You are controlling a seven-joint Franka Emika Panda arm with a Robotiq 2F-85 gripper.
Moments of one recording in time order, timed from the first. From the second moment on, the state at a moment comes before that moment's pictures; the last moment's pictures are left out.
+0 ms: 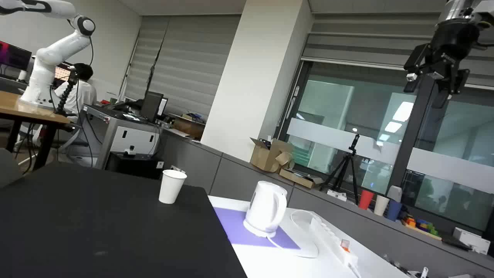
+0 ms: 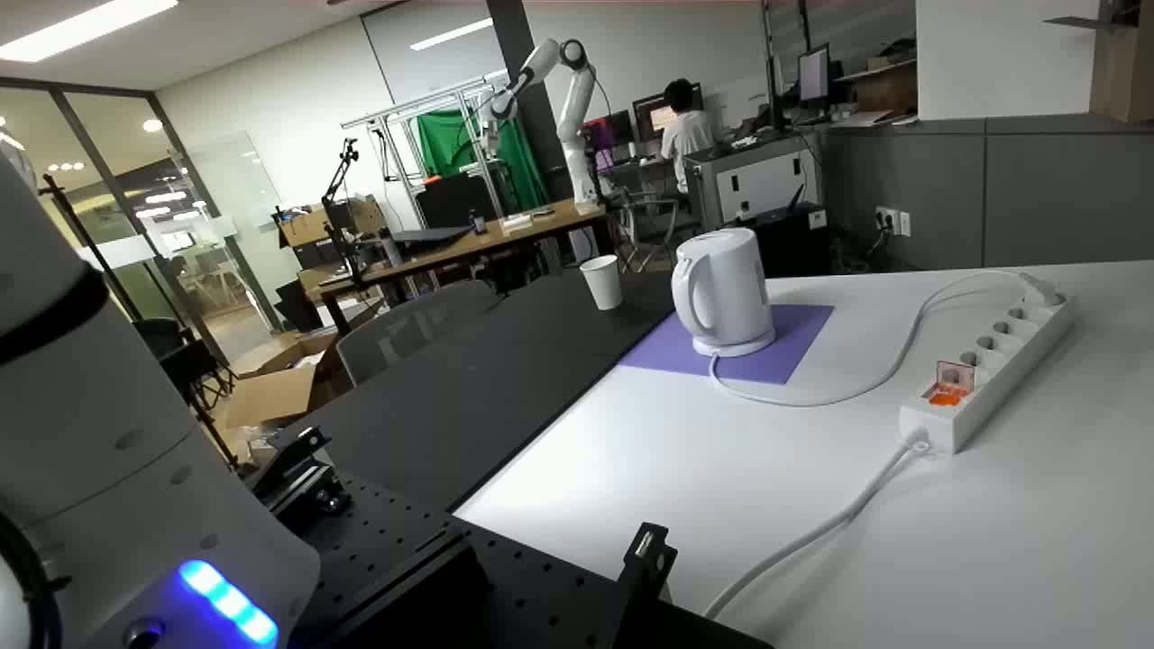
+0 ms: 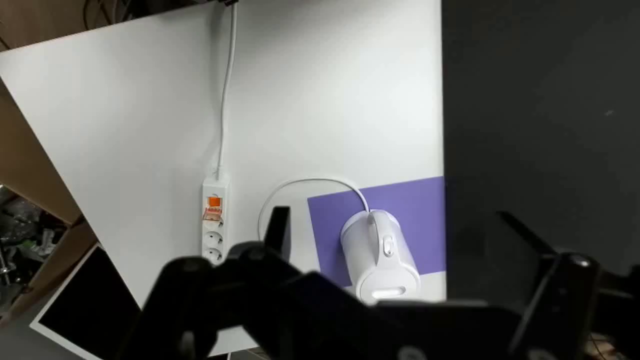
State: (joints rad) arm -0.19 -0.79 -0.22 -2.43 -0.07 1.78 -0.10
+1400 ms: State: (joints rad) arm -0.18 -0.49 -0.35 -2.64 -0.04 2.47 -0.25
